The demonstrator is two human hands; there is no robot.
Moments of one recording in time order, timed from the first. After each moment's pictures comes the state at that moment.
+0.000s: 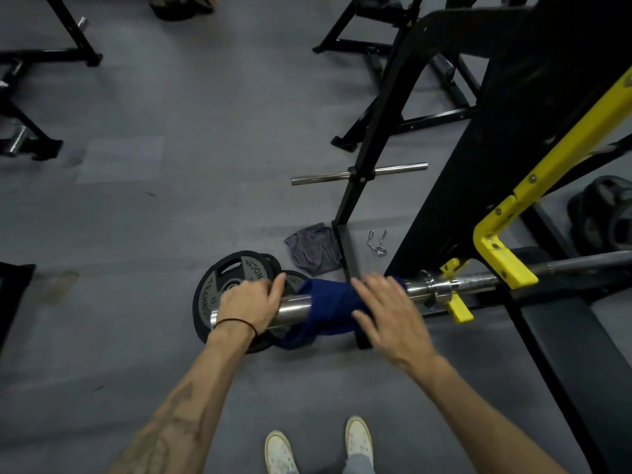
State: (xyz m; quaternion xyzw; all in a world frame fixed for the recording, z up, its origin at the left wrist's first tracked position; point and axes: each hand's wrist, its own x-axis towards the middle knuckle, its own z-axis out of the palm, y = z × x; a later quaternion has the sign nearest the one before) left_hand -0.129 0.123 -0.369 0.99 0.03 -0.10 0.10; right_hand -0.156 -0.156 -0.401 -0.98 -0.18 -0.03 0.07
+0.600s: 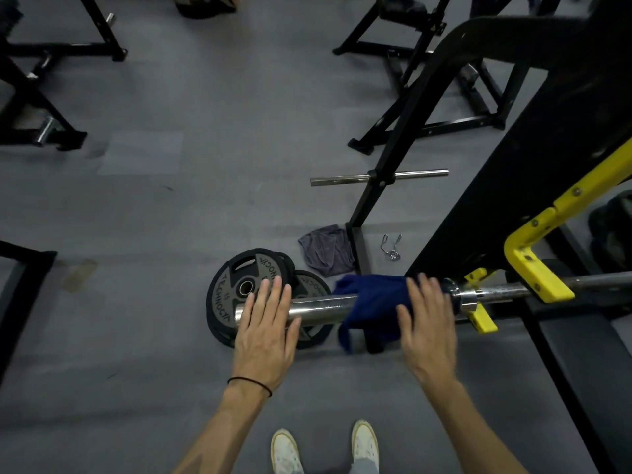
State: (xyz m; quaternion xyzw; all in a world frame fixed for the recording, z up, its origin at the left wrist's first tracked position) left_hand -0.201 0.135 -0.413 0.99 -0.05 0.08 0.09; right_hand -0.173 -0.155 -0.419 -0.98 -0.01 -0.10 0.15
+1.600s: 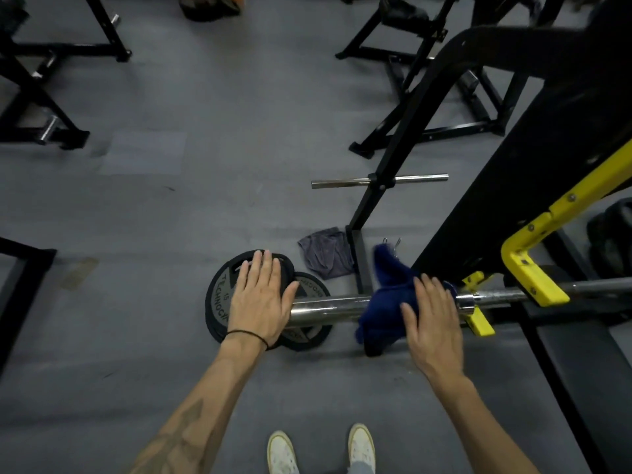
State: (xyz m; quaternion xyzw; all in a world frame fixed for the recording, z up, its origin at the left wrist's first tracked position) left_hand -0.144 0.145 -0.388 1.00 -0.01 -0.01 0.05; right_hand -0.165 -0.166 -0.406 -0.99 0.02 -0.07 0.15
